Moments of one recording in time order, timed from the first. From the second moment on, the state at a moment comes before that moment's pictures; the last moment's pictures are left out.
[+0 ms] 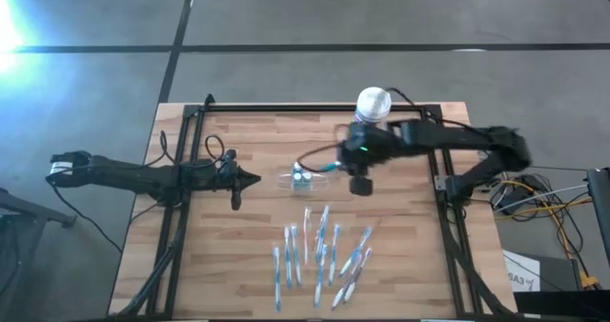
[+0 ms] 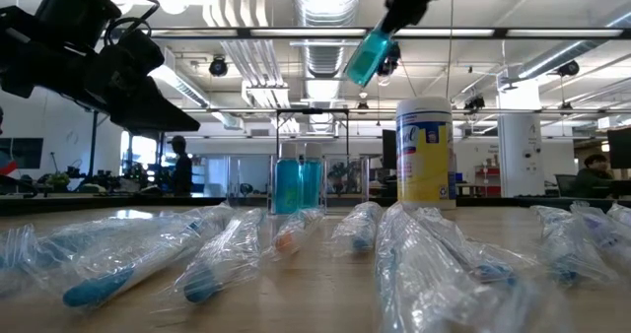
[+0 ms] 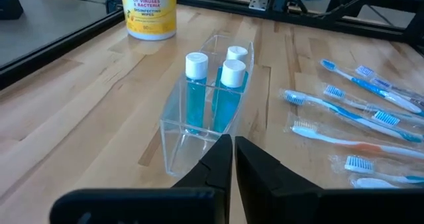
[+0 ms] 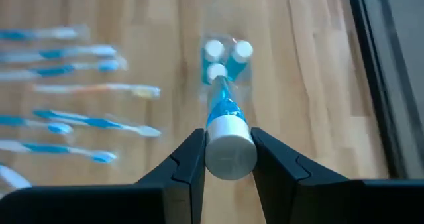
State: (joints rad) left arm 0.06 0.75 0.12 0.34 -0.13 -0.16; right arm -0.05 1.52 1.52 -0.97 0.08 -0.05
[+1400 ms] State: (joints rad) left arm 0.06 0.75 0.12 0.30 -0.13 -0.15; right arm -0.14 2.16 2.21 -1.33 0.07 -0.40
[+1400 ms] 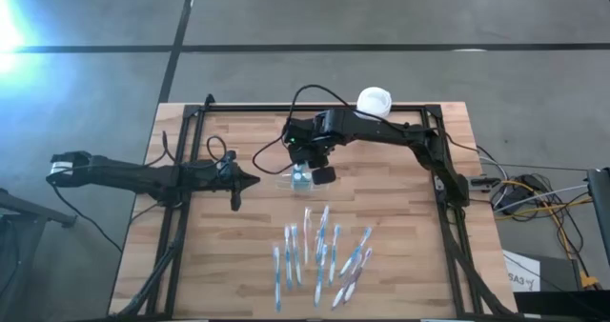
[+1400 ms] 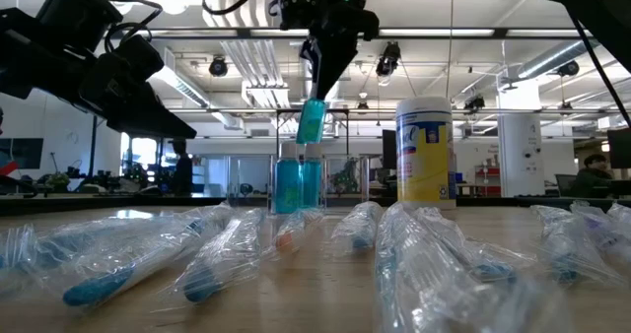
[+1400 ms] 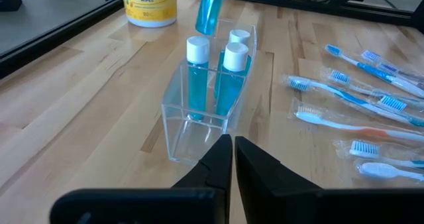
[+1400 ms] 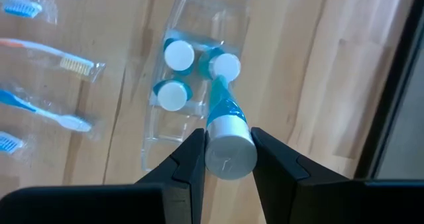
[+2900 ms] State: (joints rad) left arm 0.06 0.75 0.12 0.29 -0.13 -0.13; right arm -0.13 2.18 2.20 -1.28 0.05 -0.65
